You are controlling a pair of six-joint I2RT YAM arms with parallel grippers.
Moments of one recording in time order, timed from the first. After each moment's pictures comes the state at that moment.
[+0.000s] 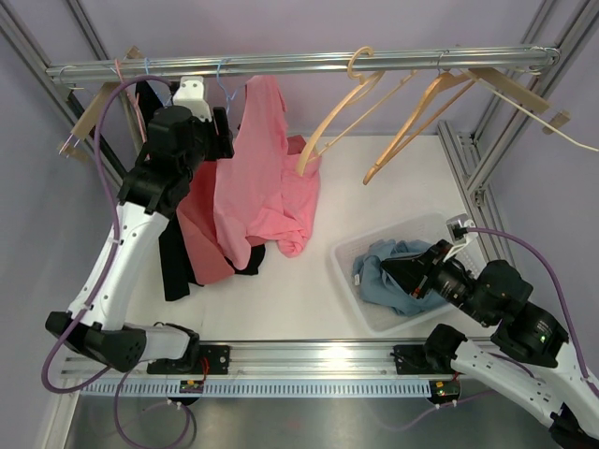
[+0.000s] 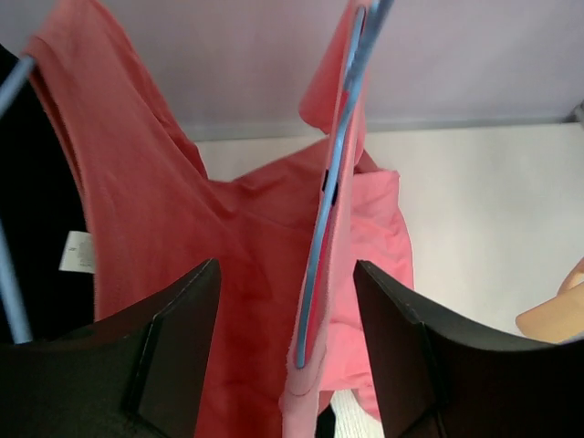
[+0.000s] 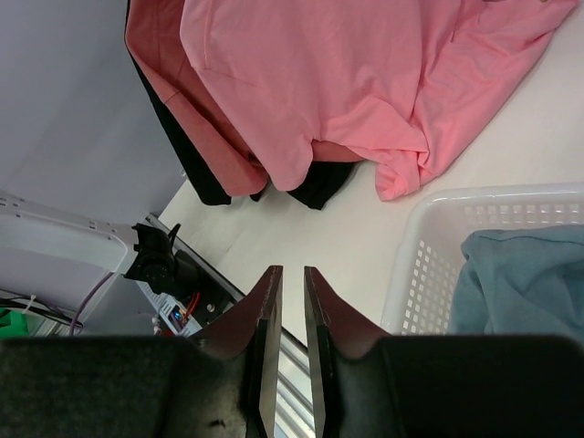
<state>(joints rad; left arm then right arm) -0.35 1.29 1.61 -0.57 -0.21 -0.15 0.86 0.37 0.86 -0.59 0.06 0.57</state>
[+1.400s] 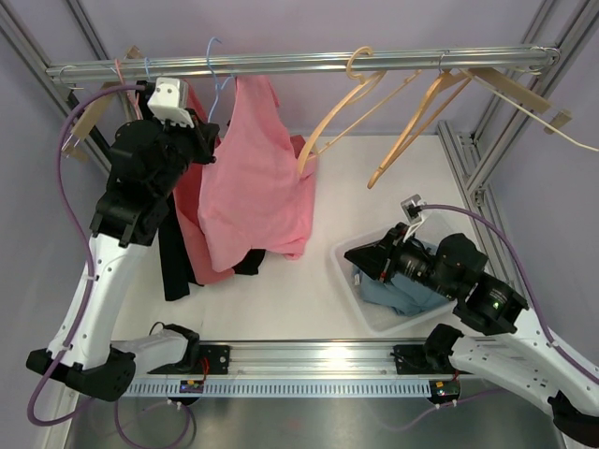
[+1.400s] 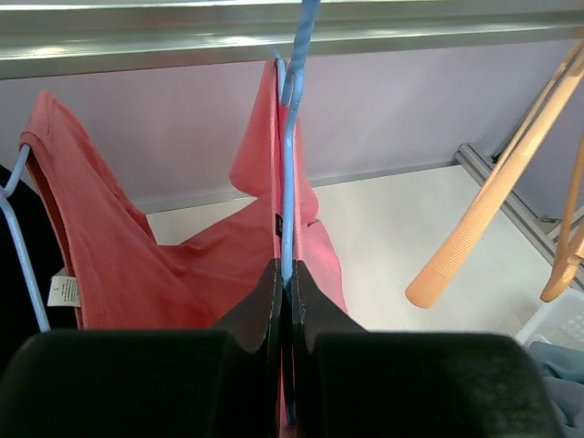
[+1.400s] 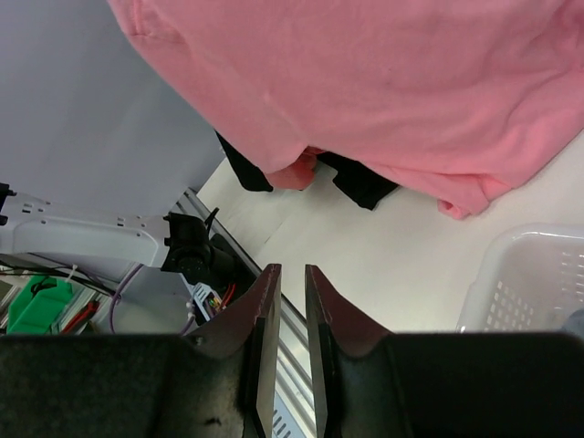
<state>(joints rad) -0.35 1.15 1.56 -0.46 -0.03 -0.14 0.86 0.61 0.84 -0.35 -0.09 0.60</state>
